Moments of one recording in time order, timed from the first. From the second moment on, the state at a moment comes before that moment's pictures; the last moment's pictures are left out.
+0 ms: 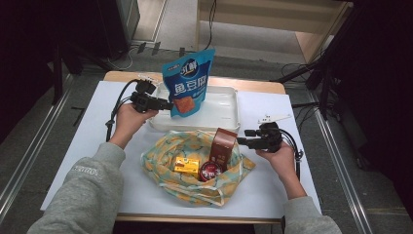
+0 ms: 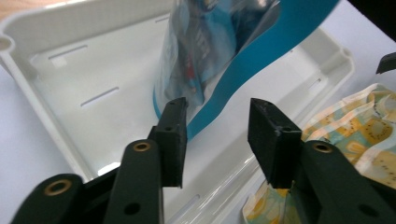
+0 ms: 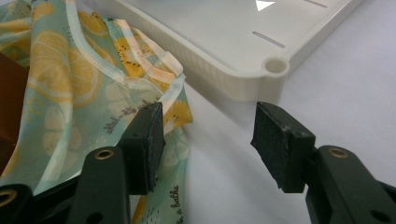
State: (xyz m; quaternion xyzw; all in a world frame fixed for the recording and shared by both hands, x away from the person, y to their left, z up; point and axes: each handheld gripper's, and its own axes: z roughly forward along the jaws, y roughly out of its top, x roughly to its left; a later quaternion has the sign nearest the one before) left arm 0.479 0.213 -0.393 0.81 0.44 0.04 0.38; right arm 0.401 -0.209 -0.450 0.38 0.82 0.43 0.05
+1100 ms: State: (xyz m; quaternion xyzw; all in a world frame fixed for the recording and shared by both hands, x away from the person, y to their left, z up) left arm 0.507 0.203 -0.402 0.79 0.47 0.05 0.39; right arm 0.401 -0.210 -0.448 0.38 0.82 0.43 0.04
